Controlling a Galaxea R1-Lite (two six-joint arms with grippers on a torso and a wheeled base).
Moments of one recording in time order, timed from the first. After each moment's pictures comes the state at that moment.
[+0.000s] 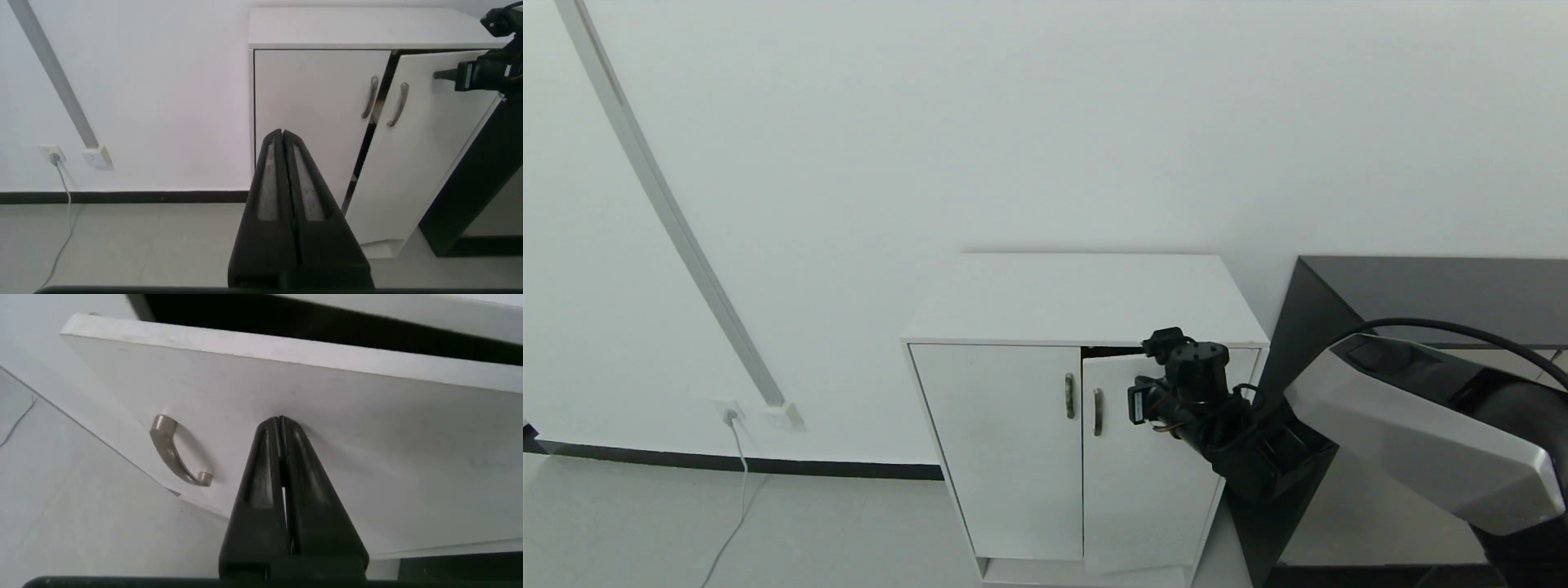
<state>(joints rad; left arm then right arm) 0.00 0.00 0.00 0.00 0.00 0.00 0.56 2.42 -1.24 -0.90 -0.21 0.12</state>
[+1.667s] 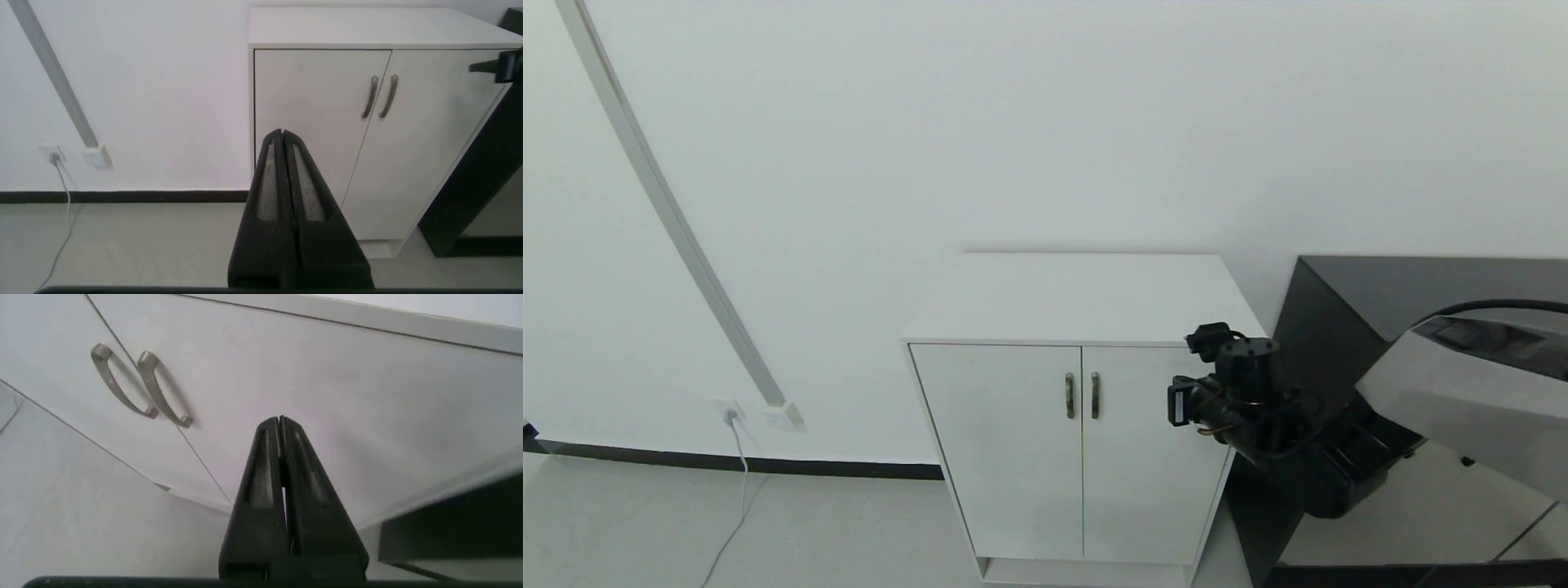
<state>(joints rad) 0.00 0.00 0.00 0.00 0.00 0.00 0.52 2.23 -0.95 -0.98 -0.23 0.13</state>
